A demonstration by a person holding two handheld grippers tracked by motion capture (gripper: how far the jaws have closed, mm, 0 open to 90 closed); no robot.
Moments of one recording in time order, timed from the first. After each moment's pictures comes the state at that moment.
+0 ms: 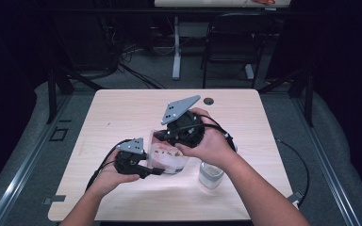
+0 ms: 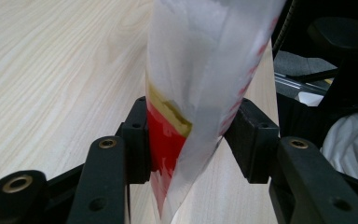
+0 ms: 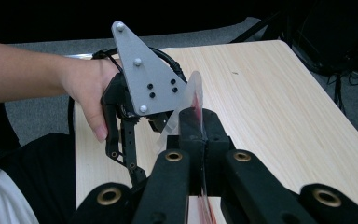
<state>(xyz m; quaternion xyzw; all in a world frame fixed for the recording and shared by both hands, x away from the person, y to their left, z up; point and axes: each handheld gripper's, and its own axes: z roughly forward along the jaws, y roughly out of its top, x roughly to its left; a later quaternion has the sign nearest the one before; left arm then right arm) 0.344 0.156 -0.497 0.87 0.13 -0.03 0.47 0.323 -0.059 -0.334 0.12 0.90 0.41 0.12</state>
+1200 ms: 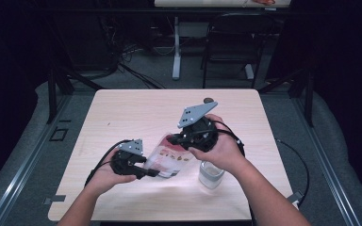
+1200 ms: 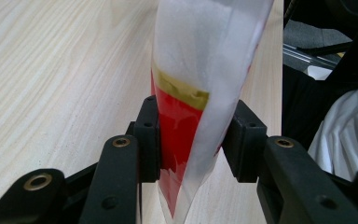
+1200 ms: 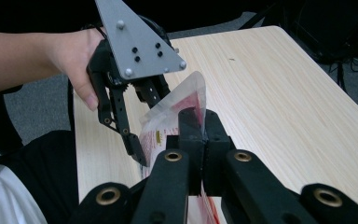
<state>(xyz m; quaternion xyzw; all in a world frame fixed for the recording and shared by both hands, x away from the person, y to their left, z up) 0.340 0.161 -0.486 0.91 0.14 -0.03 0.40 0.324 -0.090 -0.355 0.15 0.89 0.42 0.11</state>
